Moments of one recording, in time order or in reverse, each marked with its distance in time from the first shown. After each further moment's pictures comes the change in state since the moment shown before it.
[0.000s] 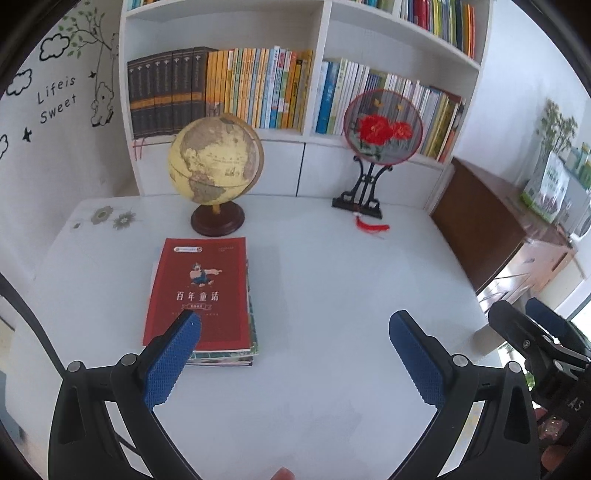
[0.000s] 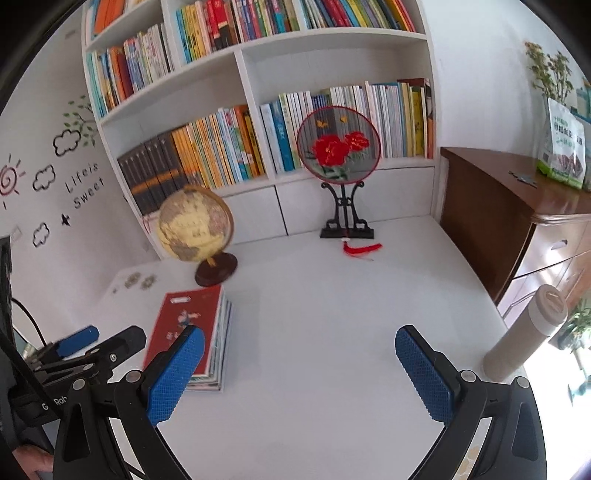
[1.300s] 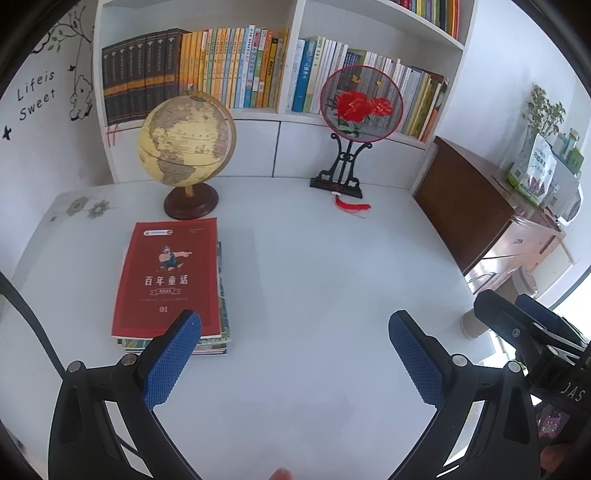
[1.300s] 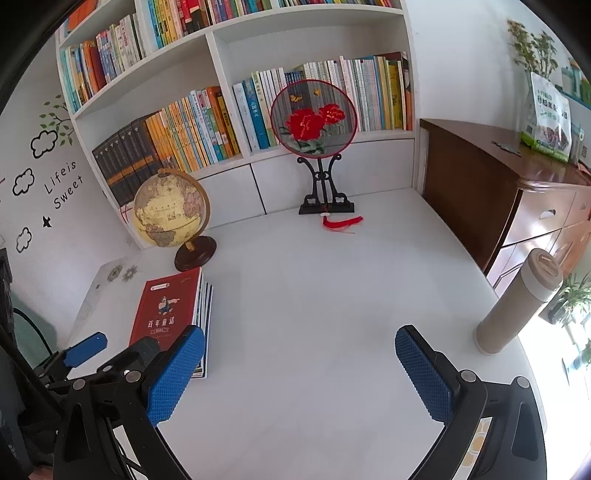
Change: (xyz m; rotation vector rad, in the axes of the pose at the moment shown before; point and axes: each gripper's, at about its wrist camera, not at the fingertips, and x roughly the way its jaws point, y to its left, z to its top) left arm 0.020 -0.016 -0.015 0.022 0.047 -0.069; right arm 0.013 -0.016 -0.013 0.057 0.066 -0.055
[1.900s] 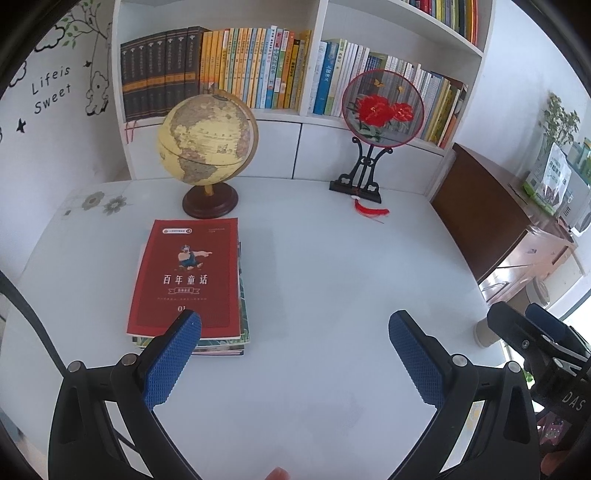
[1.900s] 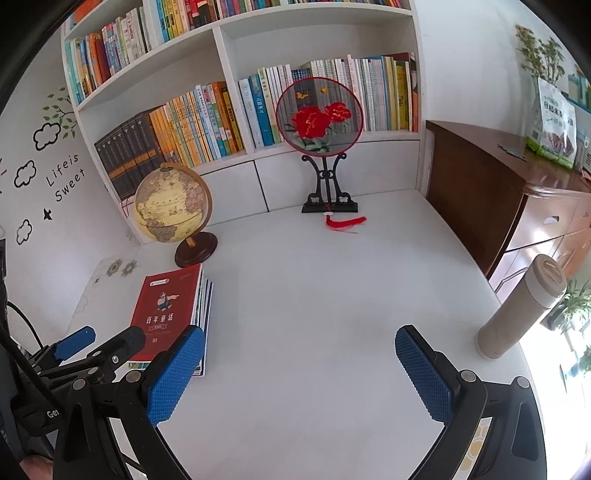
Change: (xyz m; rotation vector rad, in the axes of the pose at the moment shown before) left arm 0.001 0.016 0.005 -0.031 -0.004 0.047; right arm 0.006 0.004 0.000 -0.025 0.006 0.005
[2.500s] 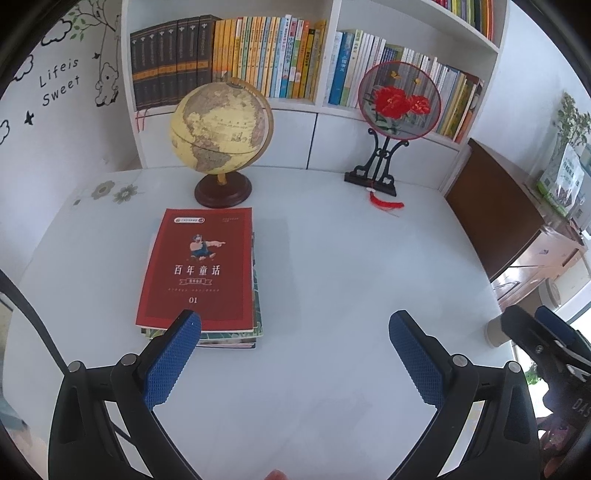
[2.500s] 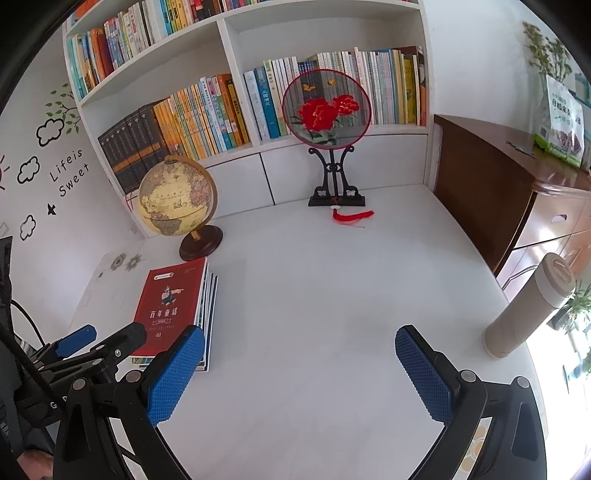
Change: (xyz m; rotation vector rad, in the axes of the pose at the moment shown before) left arm 0.009 0.008 0.000 -0.013 0.045 0.048; right arm 0.007 0.001 0.000 -0.006 0.025 0.024
